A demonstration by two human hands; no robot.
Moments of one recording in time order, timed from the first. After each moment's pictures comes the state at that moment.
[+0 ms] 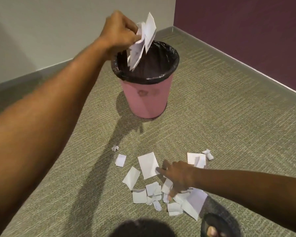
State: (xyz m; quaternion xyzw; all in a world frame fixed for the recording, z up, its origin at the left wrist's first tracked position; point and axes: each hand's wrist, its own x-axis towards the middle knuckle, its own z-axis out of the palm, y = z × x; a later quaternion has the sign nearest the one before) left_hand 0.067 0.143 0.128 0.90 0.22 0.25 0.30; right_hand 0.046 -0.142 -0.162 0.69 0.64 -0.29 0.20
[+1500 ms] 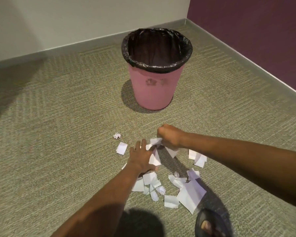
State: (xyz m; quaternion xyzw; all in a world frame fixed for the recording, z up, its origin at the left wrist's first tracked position) left_hand -0.068 0.001 -0.206 0.94 0.22 -0.23 0.10; right_hand 0.075 -0.073 -0.104 0.75 0.61 -0.25 0.01
